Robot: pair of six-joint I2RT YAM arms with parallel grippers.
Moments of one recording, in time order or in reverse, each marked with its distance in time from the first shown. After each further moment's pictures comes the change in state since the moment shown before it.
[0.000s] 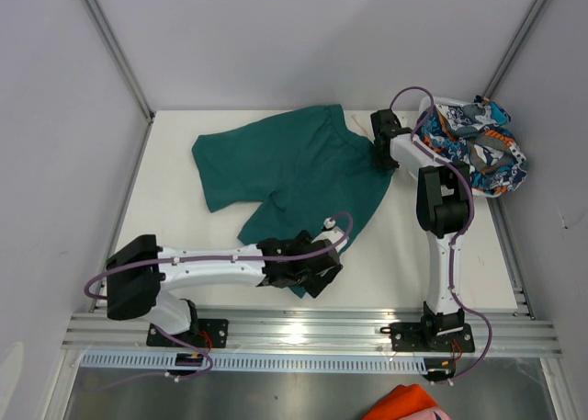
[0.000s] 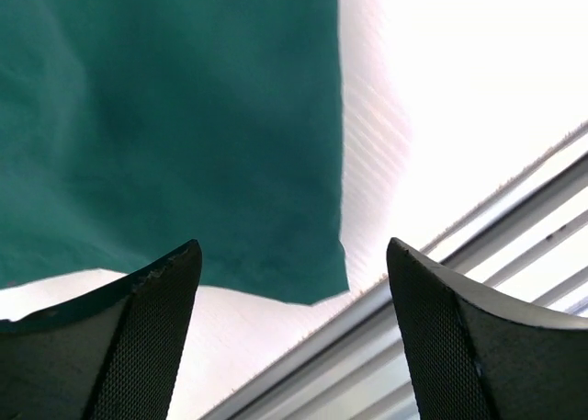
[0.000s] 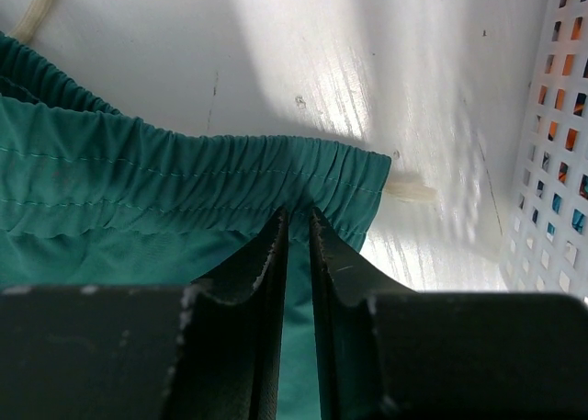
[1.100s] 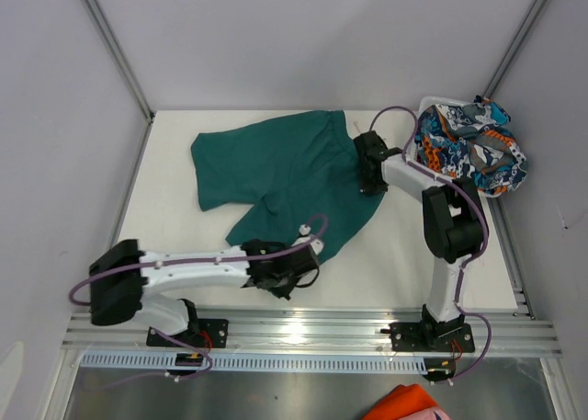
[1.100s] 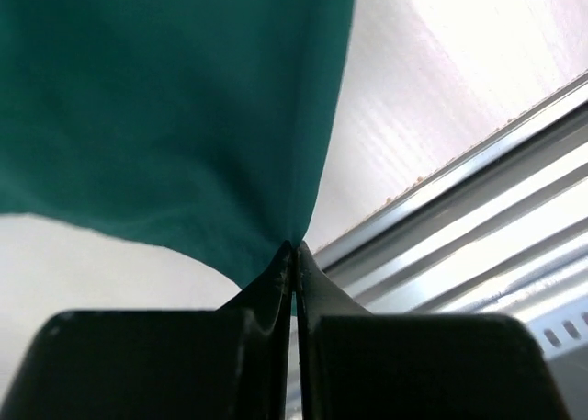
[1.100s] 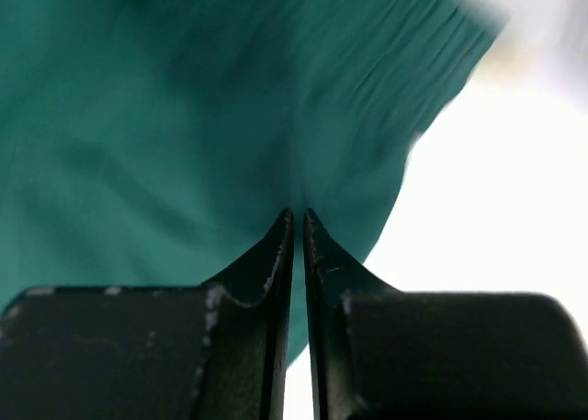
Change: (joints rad) left arm 0.009 -0.029 -0.102 -0.135 0.132 -0.114; right arm 0.116 -0.228 -0.303 -0.003 -0.071 0.012
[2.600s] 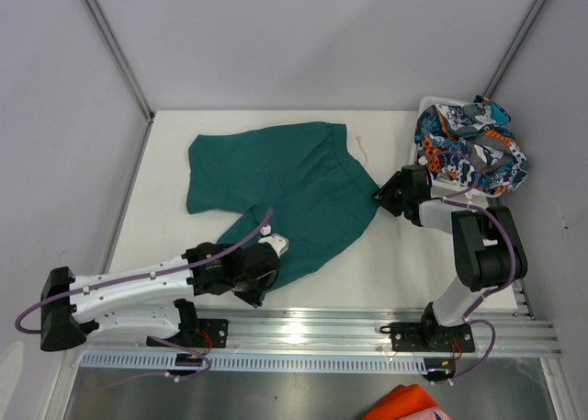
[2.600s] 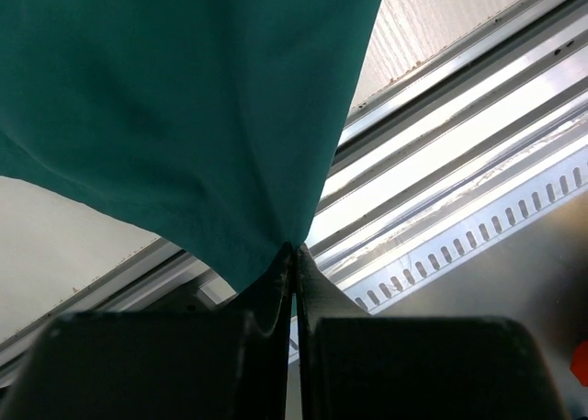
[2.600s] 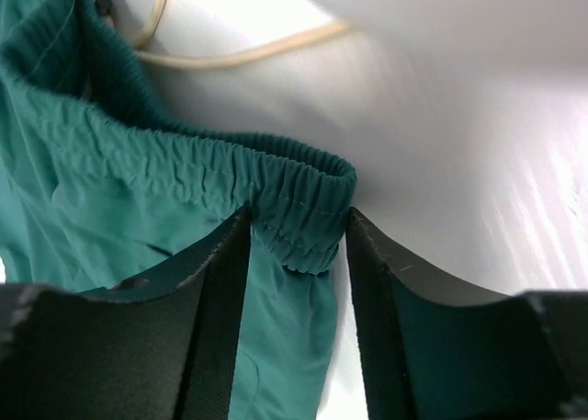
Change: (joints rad) left arm 0.050 -0.453 -0.117 -0.230 0.107 -0.164; right arm -0.185 -0.351 -0.707 0.729 -0.340 0.411
